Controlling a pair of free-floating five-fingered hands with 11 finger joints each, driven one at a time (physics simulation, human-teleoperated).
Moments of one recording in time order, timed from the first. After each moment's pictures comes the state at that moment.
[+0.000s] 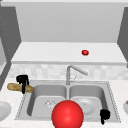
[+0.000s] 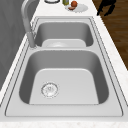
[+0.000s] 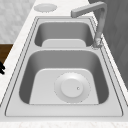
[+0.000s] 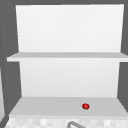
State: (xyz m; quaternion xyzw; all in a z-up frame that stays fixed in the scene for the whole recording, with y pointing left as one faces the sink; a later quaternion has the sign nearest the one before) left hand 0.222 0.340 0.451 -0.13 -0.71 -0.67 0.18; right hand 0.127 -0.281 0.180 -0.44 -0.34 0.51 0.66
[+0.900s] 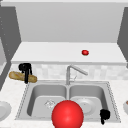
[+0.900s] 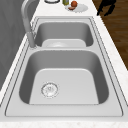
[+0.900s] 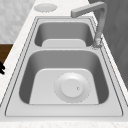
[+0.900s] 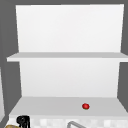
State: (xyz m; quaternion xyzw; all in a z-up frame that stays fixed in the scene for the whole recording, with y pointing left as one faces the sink) left hand 0.202 0.296 0.573 -0.13 -0.71 -0.67 0.18; right hand 0.127 -0.281 0.180 -0.44 -0.34 0.51 0.66
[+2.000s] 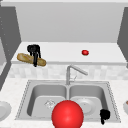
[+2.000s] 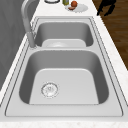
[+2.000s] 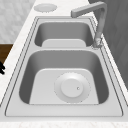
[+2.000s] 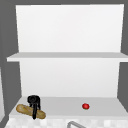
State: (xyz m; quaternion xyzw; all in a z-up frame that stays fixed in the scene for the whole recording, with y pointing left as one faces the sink) left hand 0.225 0.225 0.703 -0.13 -0.71 -0.66 0.18; right hand 0.127 -0.281 0.180 -0.44 -0.34 0.51 0.66
